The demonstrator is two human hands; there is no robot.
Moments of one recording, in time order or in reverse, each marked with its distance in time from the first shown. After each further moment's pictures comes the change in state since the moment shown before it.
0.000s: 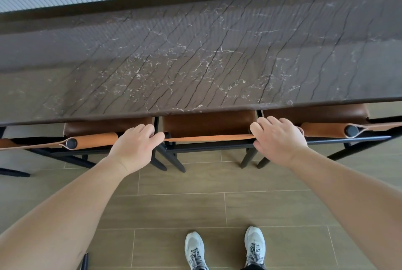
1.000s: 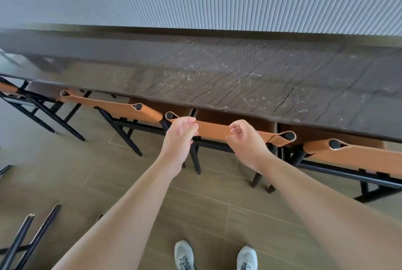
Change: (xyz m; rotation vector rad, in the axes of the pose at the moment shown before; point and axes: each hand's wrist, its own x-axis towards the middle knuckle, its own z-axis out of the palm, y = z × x) left_hand -0.058 0.179 -0.149 -1.464 0.446 -1.062; right_hand -0.058 -0.087 -0.109 1.250 -0.058 0.226
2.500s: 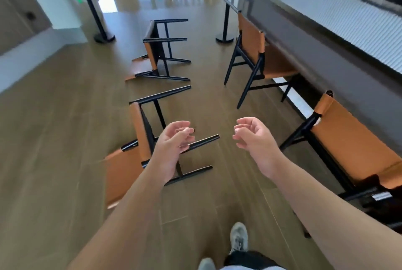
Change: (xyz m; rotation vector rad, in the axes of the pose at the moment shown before) left_hand -0.372 -0.194 -0.602 -0.629 0.855 0.055; right_hand -0.258 -0.356 0.561 0.141 -0.845 -0.302
